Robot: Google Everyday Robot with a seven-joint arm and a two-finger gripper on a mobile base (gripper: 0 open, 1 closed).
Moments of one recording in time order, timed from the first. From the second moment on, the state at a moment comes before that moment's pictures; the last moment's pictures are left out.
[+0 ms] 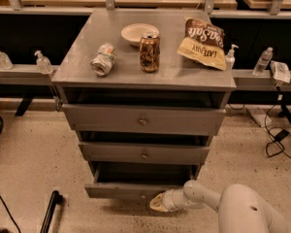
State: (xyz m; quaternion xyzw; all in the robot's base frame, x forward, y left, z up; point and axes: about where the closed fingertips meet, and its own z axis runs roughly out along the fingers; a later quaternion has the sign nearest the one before) arm 0.550 -0.056 0.123 -0.61 0.69 0.26 0.30
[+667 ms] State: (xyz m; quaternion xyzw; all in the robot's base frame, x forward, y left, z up) arm 0.578 -0.058 0.118 -0.59 0.69 0.25 0.32
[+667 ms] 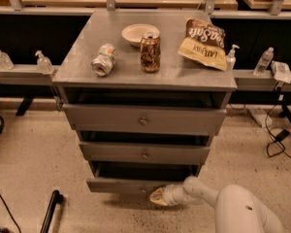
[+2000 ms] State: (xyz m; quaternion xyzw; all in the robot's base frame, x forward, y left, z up) arm 0.631 -0.064 0.109 -0.57 0.71 0.23 0.35
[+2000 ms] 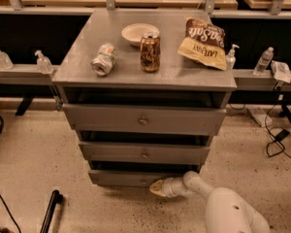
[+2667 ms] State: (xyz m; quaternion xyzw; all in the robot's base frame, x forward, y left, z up) arm 0.651 -0.067 0.104 -0.56 0.71 0.23 0.36
